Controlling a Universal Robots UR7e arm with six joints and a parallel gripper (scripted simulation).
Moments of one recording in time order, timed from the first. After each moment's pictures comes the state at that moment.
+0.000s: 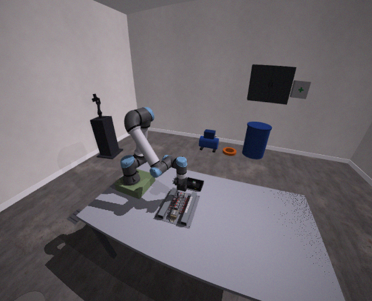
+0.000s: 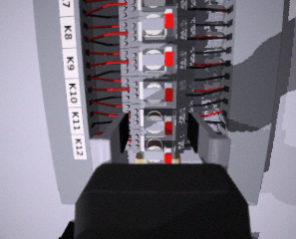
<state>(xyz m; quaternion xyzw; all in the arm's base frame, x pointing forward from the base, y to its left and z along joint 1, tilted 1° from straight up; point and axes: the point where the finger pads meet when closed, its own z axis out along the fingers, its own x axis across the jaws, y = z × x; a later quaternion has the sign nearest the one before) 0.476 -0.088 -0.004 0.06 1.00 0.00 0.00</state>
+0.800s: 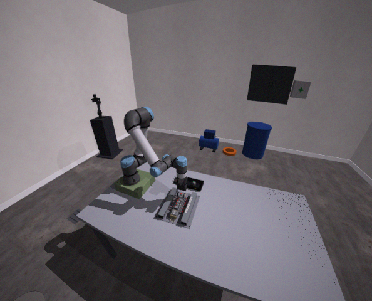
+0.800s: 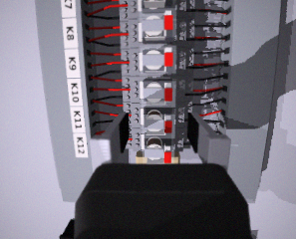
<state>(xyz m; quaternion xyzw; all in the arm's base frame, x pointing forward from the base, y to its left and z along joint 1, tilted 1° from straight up) 0.476 -0.088 0.001 0.06 1.00 0.00 0.00</state>
